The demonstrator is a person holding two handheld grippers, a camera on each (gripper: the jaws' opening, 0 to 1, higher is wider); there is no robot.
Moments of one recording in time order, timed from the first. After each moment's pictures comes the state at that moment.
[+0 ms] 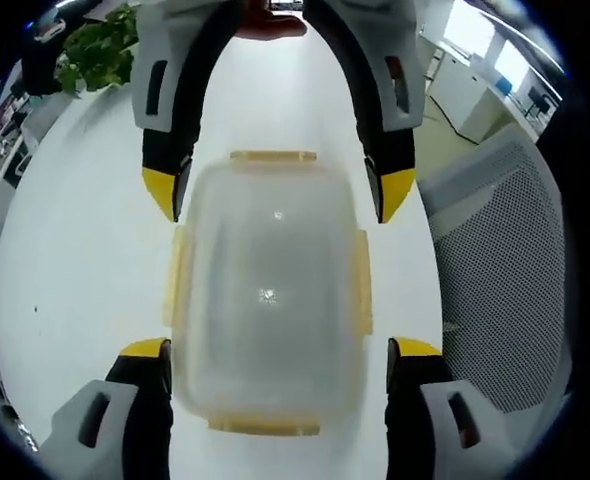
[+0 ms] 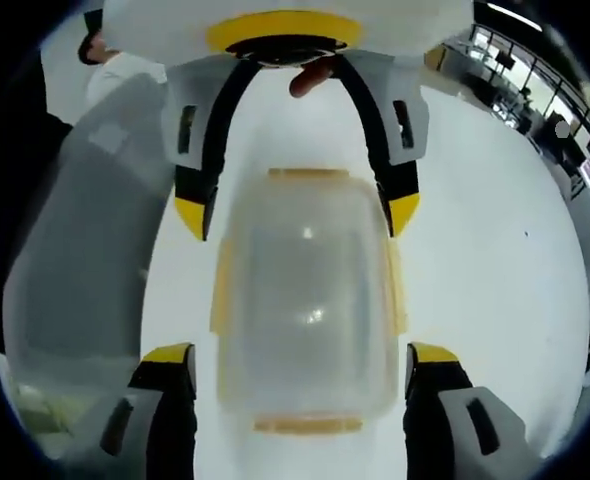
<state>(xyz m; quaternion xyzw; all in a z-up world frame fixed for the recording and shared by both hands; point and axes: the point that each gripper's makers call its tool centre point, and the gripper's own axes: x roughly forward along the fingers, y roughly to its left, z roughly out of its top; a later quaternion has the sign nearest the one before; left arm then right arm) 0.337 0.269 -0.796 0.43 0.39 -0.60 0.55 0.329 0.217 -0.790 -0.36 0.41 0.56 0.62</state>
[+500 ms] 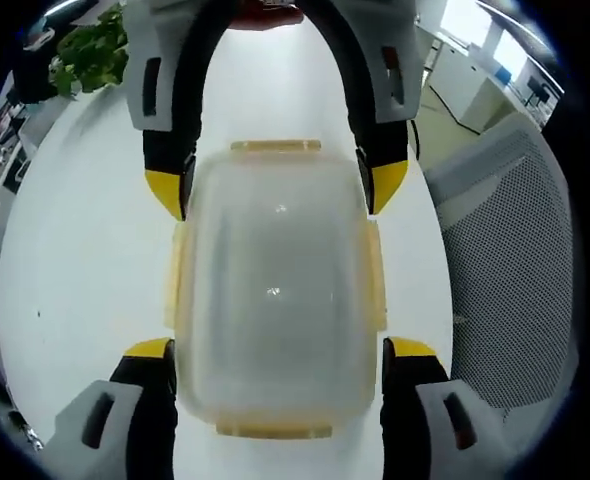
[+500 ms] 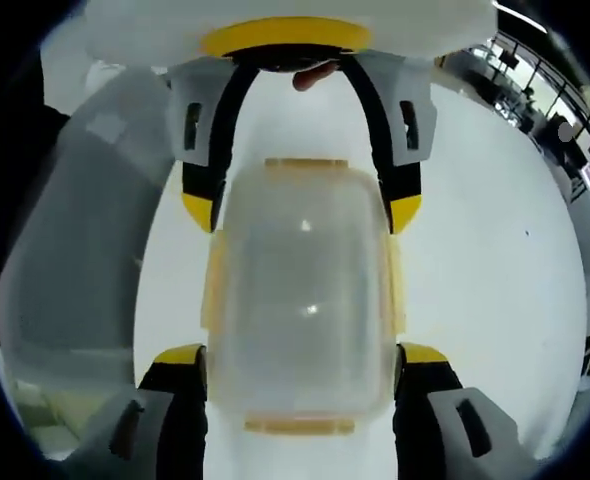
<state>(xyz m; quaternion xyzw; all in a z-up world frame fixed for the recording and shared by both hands) 0.342 0.271 -0.803 0.45 0.38 -0.60 0.55 0.332 0.215 -0.795 -0.38 0.41 0.56 0.61</state>
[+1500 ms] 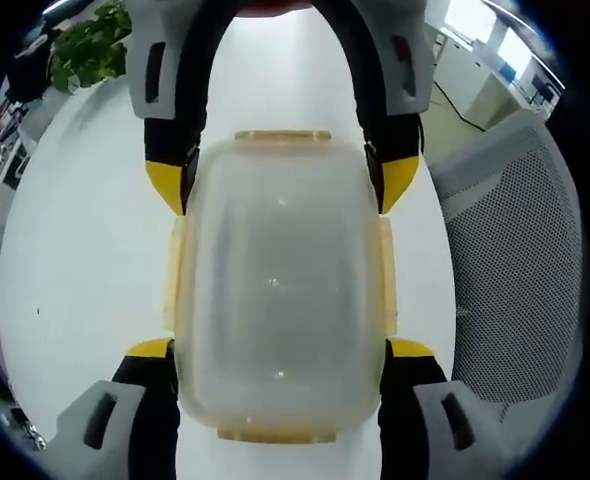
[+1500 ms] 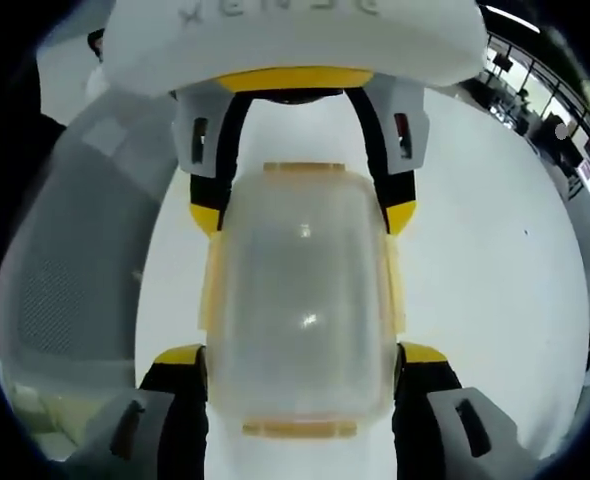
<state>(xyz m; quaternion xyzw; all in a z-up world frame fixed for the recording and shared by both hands) 0.340 0.272 -0.808 0.46 0.39 -0.59 0.54 0.328 0.216 -0.796 -0.37 0.40 0.56 0.62</state>
